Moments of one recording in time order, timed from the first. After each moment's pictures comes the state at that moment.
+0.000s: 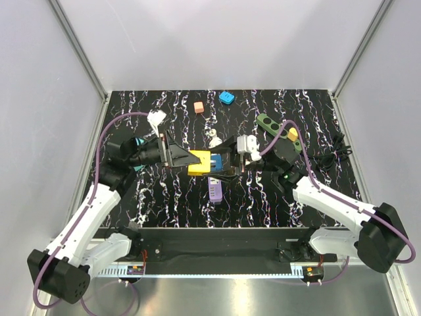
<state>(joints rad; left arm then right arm) -0.35 0.94 0.87 -0.05 0.98 -0.98 0.75 1.20 0.80 0.70 -0.85 -0.07</state>
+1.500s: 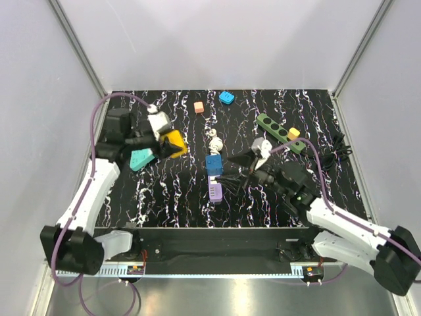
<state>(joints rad) -0.10 1.19 1.07 -0.43 0.93 0.54 0.76 0.93 0.49 0.57 -0.37 0.25</state>
